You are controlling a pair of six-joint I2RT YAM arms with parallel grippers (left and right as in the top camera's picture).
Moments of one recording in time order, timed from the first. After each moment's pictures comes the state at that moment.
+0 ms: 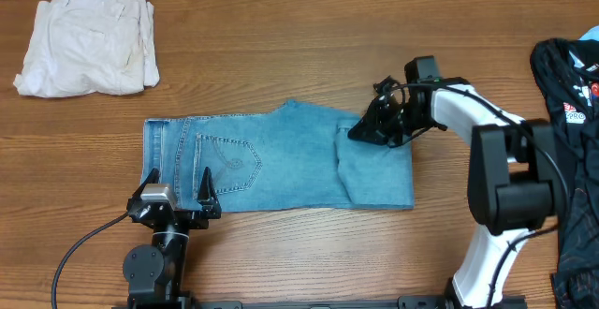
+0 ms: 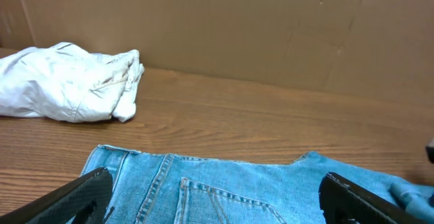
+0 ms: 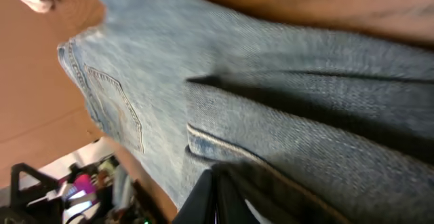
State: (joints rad) left arm 0.05 0.01 0.01 -0.07 0.09 -0.17; right arm 0.11 2.08 1.28 -0.69 -0.87 0.28
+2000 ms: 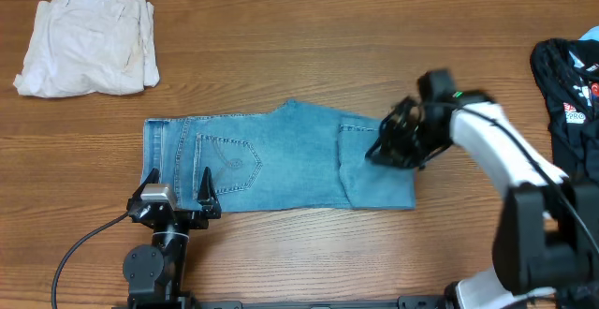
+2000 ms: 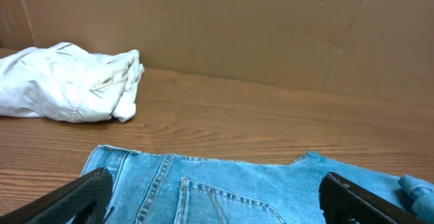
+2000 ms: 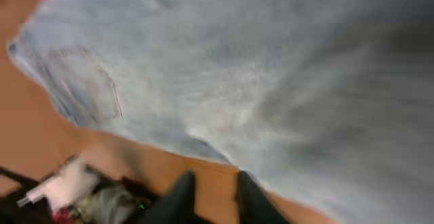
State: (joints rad) left arm 0.05 0.01 0.01 -0.07 0.09 -0.17; right arm 0.10 1.72 1.22 -1.01 -0.61 0.40
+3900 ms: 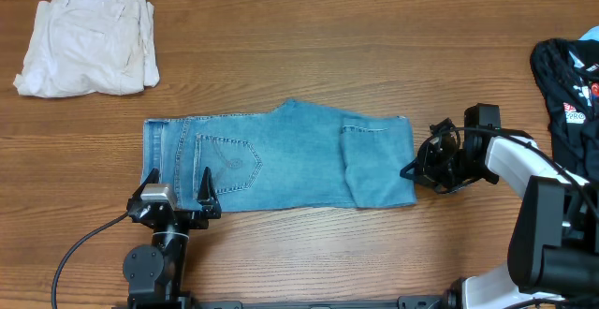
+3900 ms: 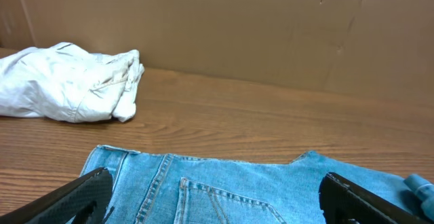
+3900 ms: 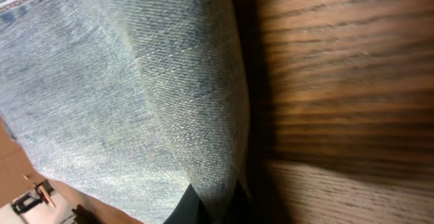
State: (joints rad) left arm 0.05 0.01 0.01 -0.07 0.09 -0.17; right arm -0.15 1.73 0.86 -0.70 -0.62 0.16
